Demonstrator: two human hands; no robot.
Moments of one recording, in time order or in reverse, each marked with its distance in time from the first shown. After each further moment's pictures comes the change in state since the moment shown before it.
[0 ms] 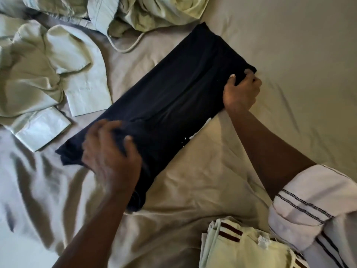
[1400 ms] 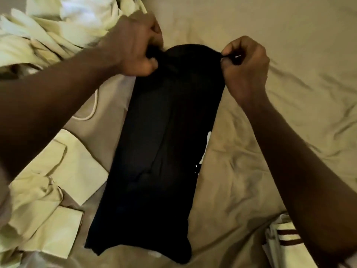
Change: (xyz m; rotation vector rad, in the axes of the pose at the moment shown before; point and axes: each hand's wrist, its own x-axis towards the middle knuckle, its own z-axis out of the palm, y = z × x) left_hand 0.288 0.219 0.159 0.484 -0.786 1.428; right_hand 0.013 -0.026 -0.057 0.425 0.162 -0.048
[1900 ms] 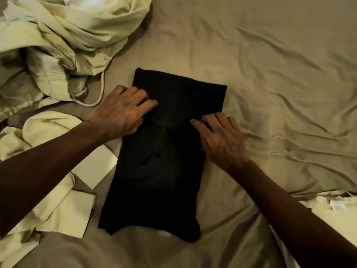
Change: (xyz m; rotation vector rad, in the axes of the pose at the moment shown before) left_hand -0.147 0.027 0.087 0.155 0.001 0.171; right_hand -0.176 0.056 0.003 -0.686 -0.394 -0.621
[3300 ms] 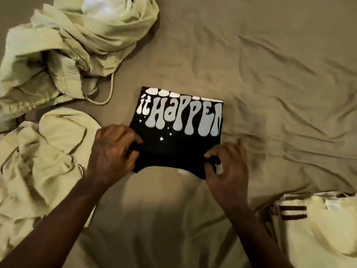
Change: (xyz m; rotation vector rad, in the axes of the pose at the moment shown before) left_hand -0.098 0.079 -0.017 -0.340 0.166 -0.439; right_hand -0.066 -0.060 -0.030 0.559 0.306 0.455
